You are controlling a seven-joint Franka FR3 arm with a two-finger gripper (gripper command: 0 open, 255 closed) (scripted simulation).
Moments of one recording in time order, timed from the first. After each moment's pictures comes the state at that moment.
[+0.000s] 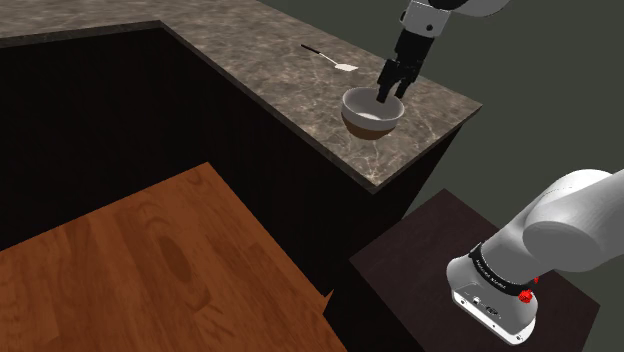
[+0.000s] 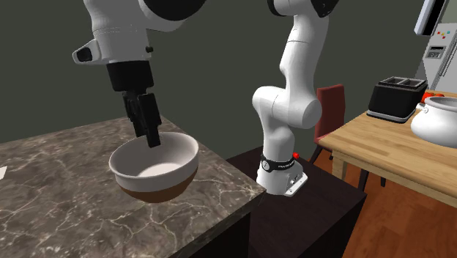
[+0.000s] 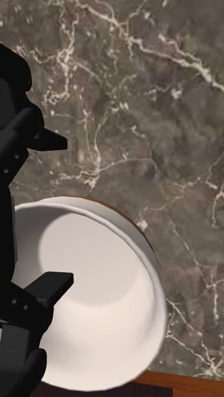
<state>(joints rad) 0.02 -0.33 -0.08 -2.26 0.15 1.90 -0.19</state>
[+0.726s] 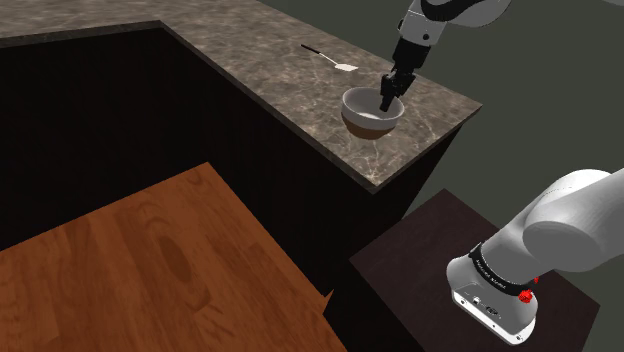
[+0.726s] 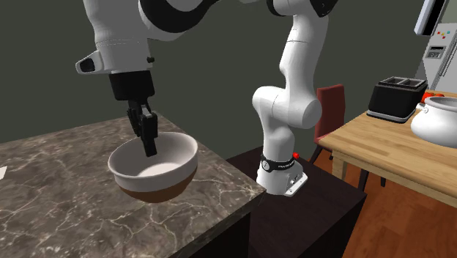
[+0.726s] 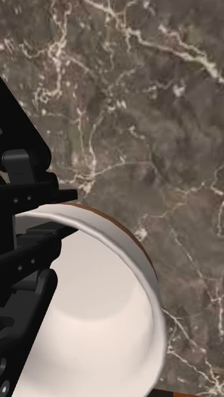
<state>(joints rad) 0.02 -0.32 -0.08 -2.29 0.15 1.95 -0.20</state>
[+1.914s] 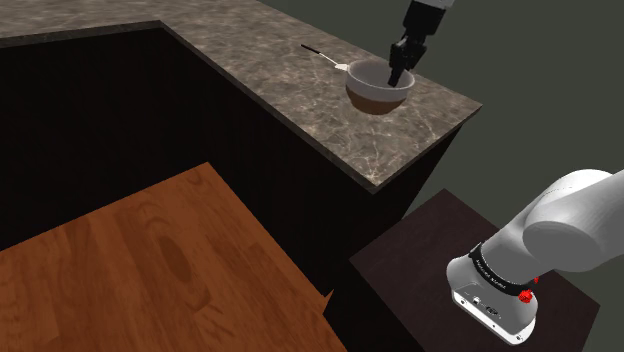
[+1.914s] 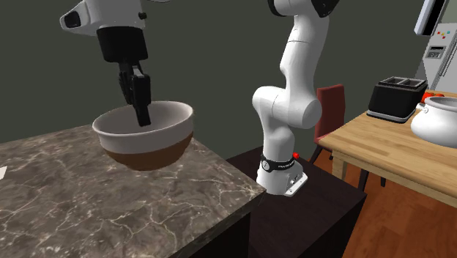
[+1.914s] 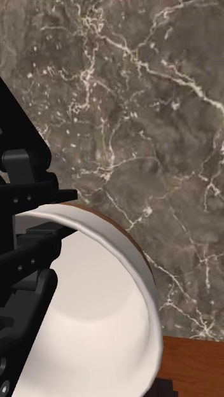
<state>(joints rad) 0.02 -0.34 -0.08 -2.12 0.14 1.76 -0.17</state>
